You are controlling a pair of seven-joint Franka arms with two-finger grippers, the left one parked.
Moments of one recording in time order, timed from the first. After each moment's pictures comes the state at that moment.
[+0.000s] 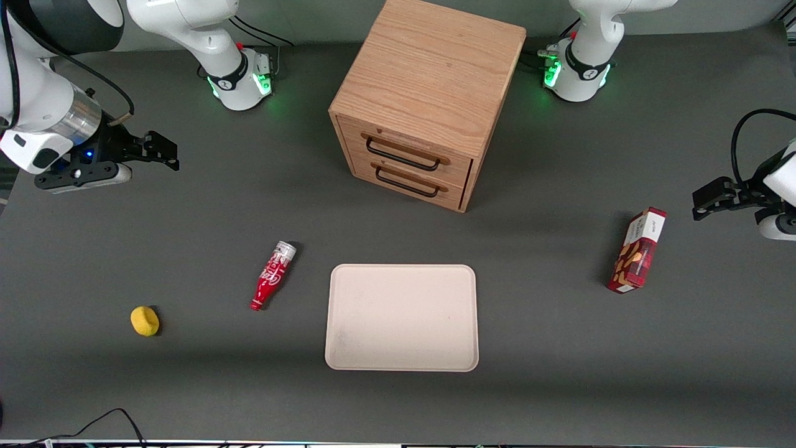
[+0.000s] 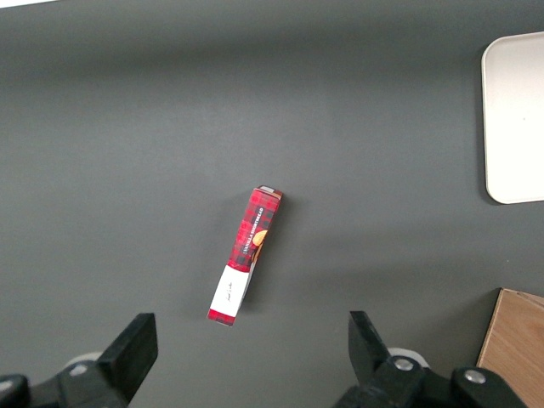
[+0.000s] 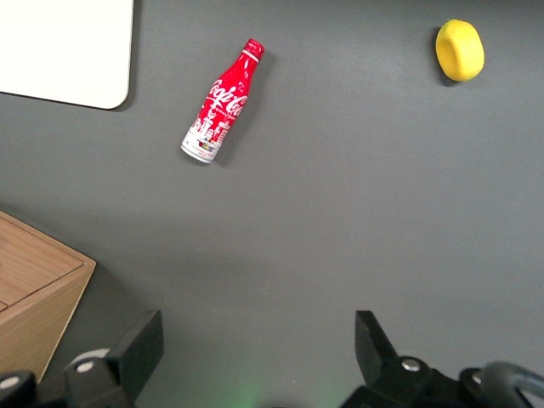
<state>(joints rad) 0.20 -0.16 -0.08 -1.89 0.01 1.67 -0.01</state>
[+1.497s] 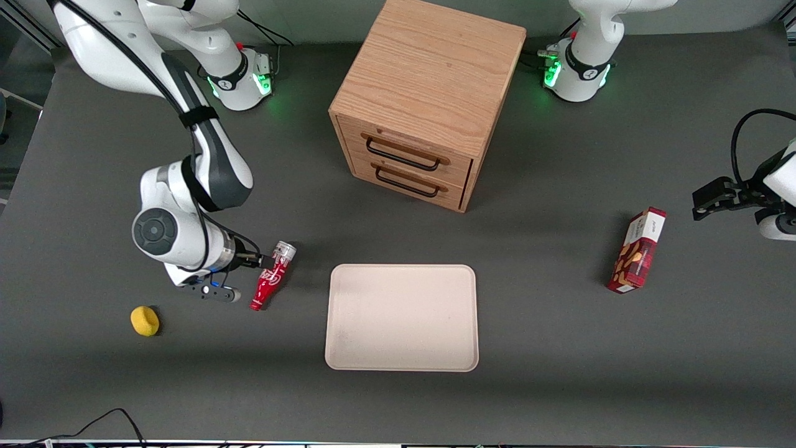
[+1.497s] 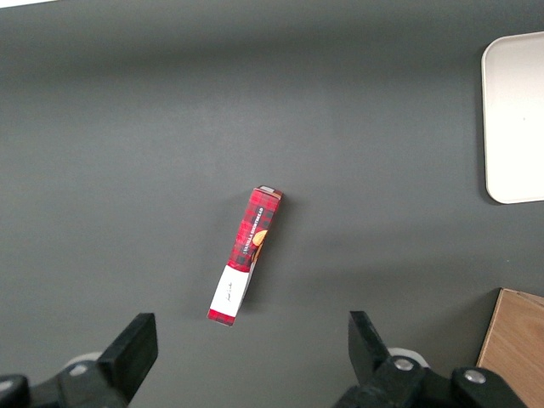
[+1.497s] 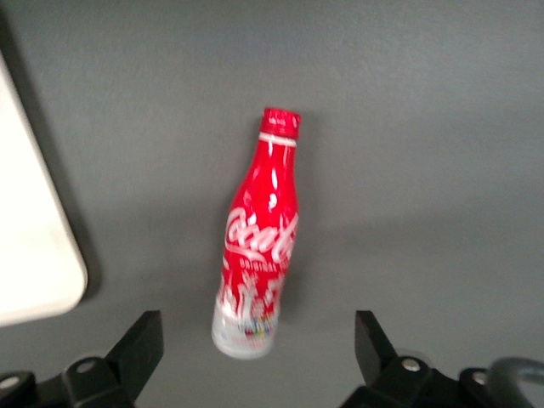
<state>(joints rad) 0.21 0.47 0.04 -1.78 0.01 2.16 0.50</state>
